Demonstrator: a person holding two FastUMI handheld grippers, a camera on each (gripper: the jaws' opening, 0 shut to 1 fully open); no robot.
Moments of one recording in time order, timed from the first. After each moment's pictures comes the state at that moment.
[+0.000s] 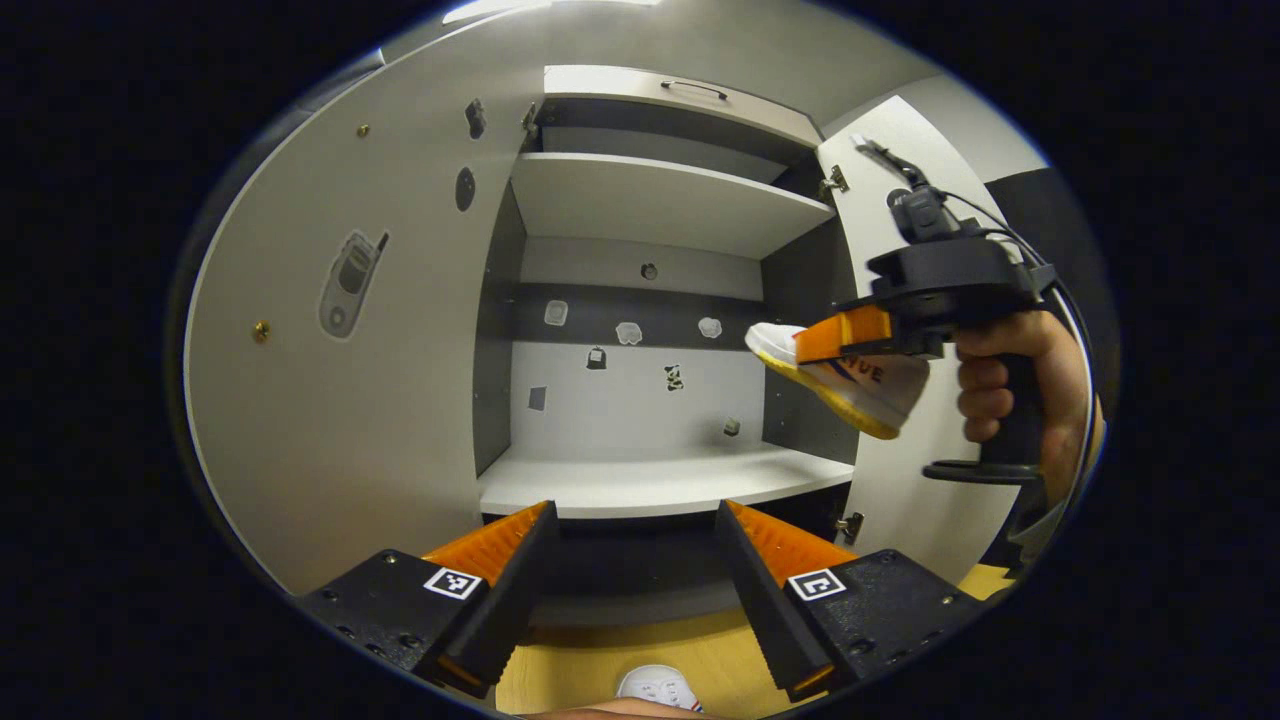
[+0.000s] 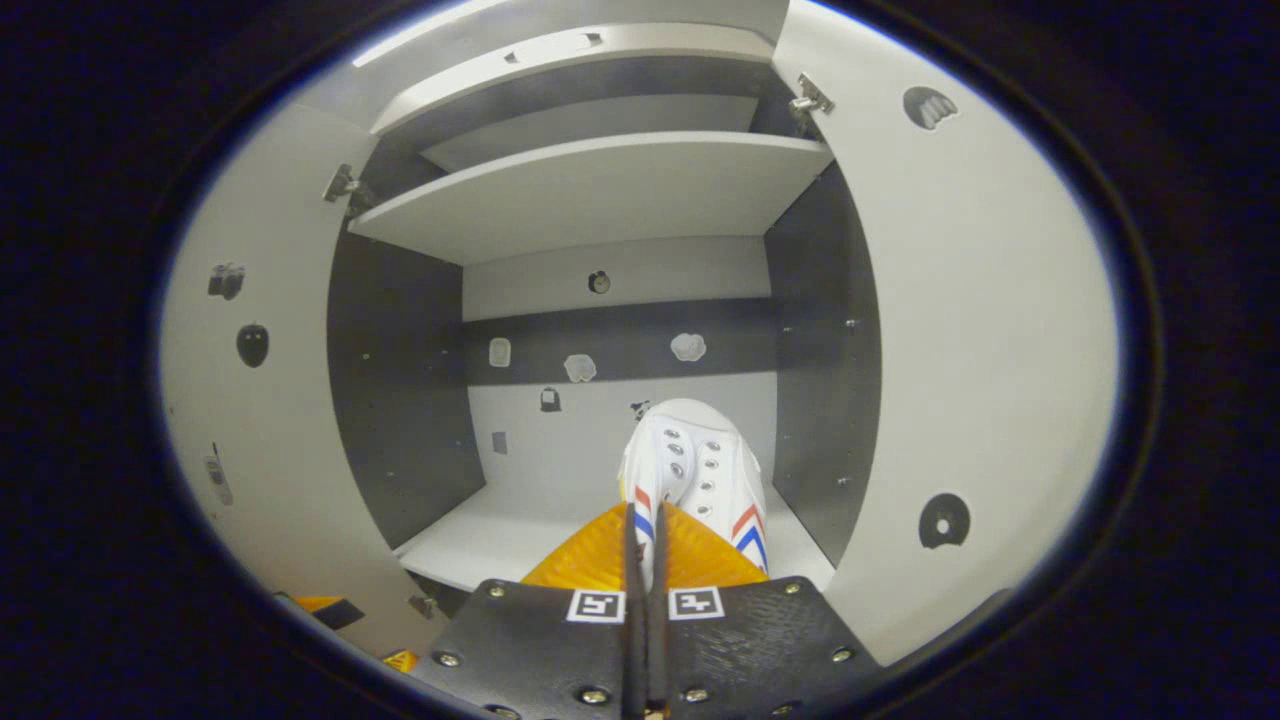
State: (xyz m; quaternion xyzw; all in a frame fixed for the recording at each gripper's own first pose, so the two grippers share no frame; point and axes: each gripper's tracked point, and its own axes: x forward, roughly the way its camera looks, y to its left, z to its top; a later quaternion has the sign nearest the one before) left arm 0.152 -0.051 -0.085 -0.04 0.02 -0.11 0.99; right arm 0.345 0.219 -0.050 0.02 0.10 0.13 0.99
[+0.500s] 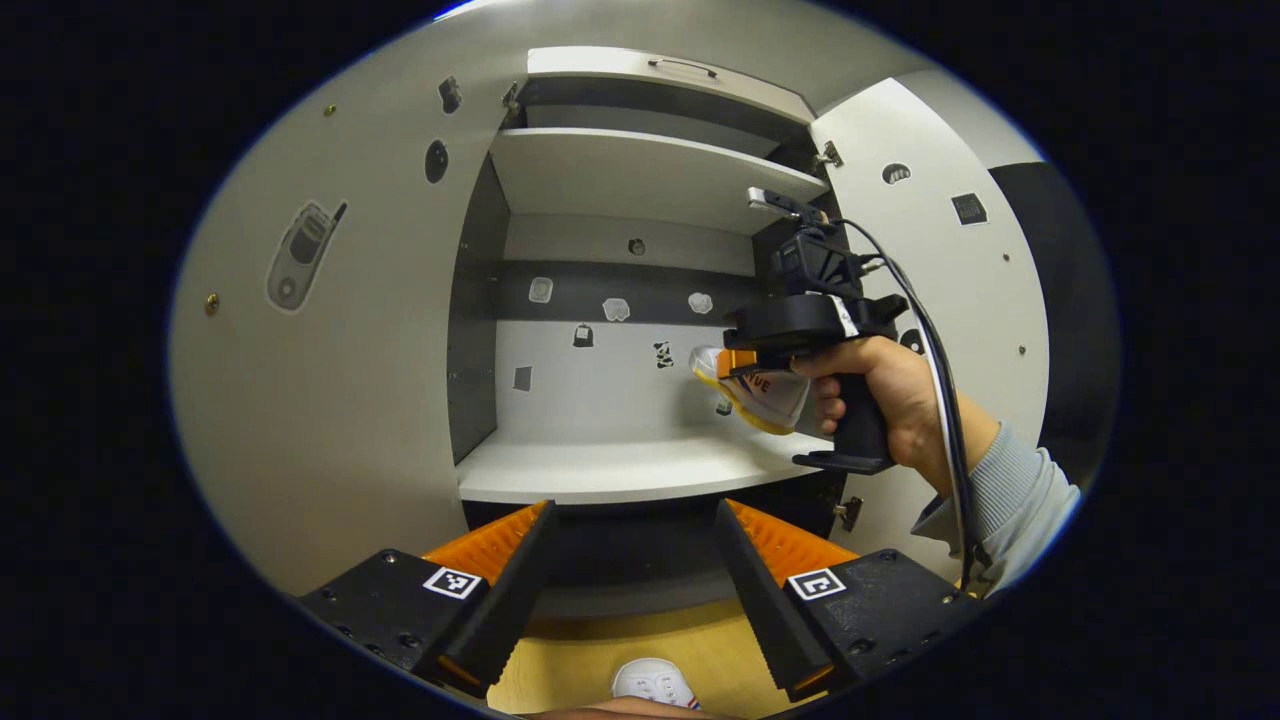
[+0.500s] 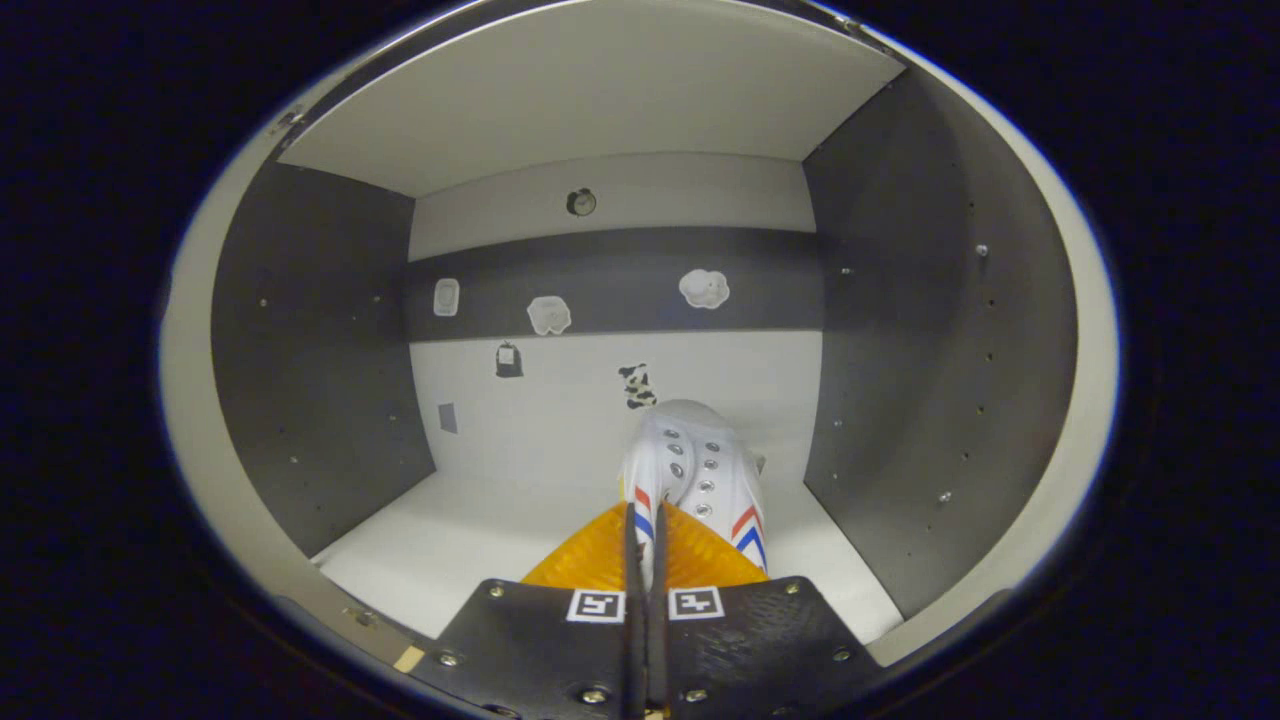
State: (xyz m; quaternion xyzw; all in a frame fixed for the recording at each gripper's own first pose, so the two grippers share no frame) left arm 0.166 -0.057 -0.101 -0.02 0.04 -0.11 0.99; right arm 0.444 0.255 -0.121 0.00 0.15 0.12 0.98
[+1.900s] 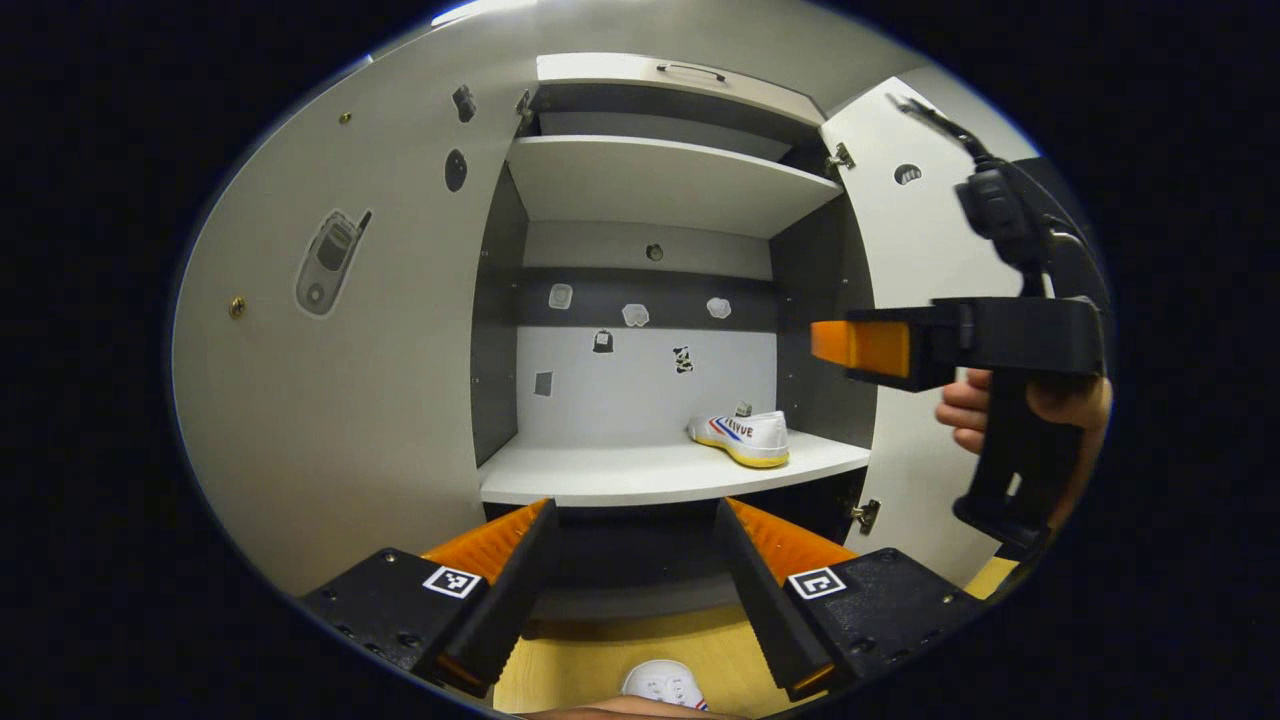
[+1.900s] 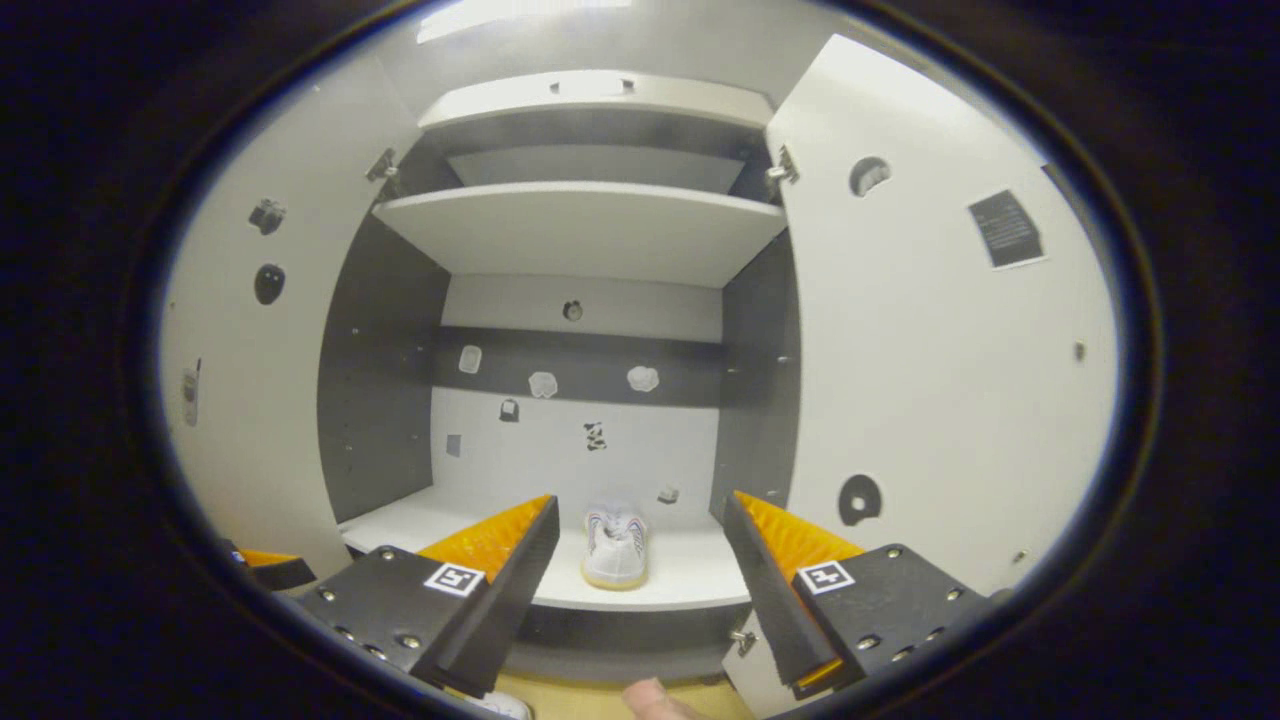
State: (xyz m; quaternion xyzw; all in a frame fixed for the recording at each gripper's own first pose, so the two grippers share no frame) left arm 0.164 -0.044 -0.103 -0.02 0.03 -0.08 1.00; right arm 0.257 0.167 -0.042 -0.02 -0.03 0.04 1.00
